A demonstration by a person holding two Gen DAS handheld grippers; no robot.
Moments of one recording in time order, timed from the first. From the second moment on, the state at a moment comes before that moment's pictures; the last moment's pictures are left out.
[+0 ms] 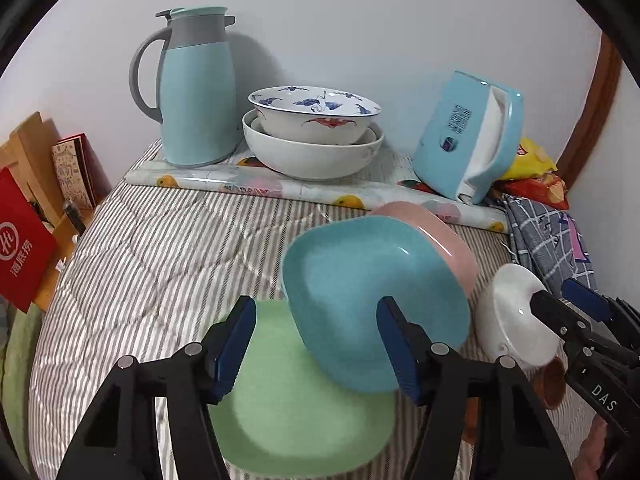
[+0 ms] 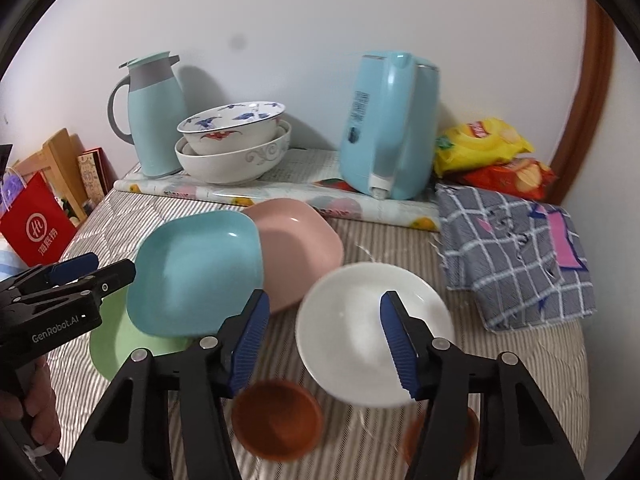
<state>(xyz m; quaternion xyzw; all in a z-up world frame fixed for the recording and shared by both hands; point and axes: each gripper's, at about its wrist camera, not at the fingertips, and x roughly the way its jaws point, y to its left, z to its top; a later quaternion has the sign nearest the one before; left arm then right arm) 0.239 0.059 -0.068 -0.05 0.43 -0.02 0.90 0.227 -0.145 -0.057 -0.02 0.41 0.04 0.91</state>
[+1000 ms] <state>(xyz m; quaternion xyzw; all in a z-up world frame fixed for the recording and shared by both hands) 0.313 0.072 -0.119 -0.07 0.46 -0.04 0.88 0.293 -0.093 -0.116 -0.06 0.48 0.09 0.87</state>
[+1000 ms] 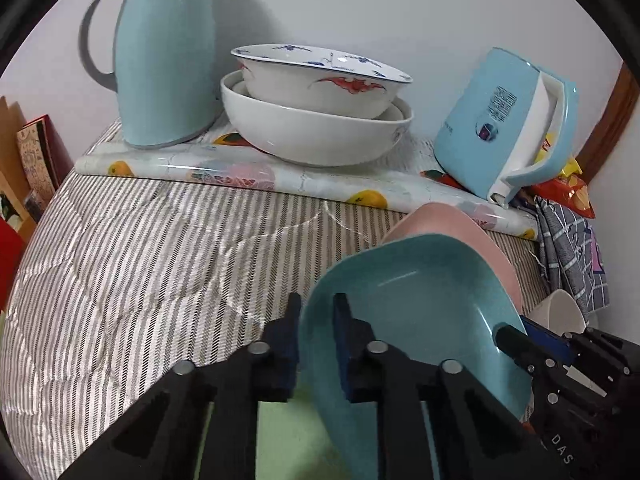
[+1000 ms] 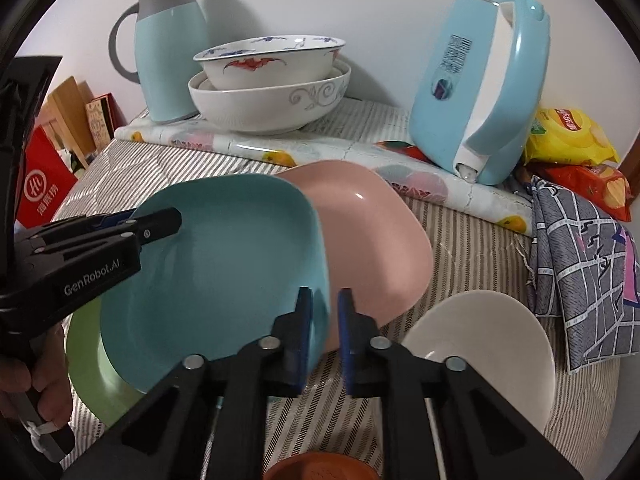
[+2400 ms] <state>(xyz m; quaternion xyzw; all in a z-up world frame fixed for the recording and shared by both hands) 0.210 0.129 -0.117 -0.10 0.47 0.00 0.88 0.250 -0.041 -0.111 -0.08 0.46 0.15 0.87</state>
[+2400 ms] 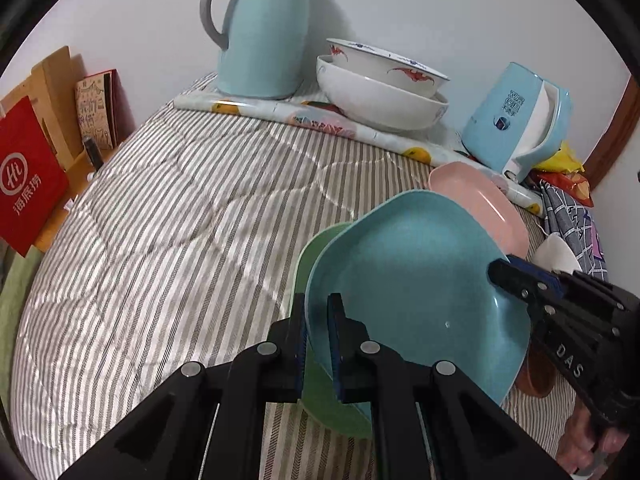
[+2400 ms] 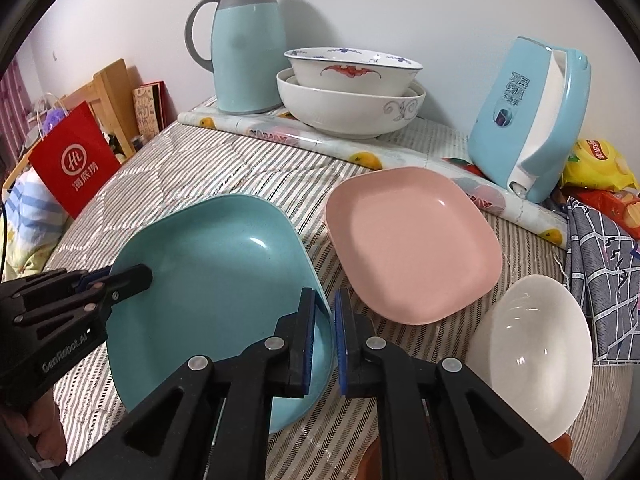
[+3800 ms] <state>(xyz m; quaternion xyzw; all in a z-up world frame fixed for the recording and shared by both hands) 0.171 0.144 -0.109 -0.11 0.46 0.01 0.88 0.235 -0.035 -0.115 -0.07 0.45 0.13 0.88</state>
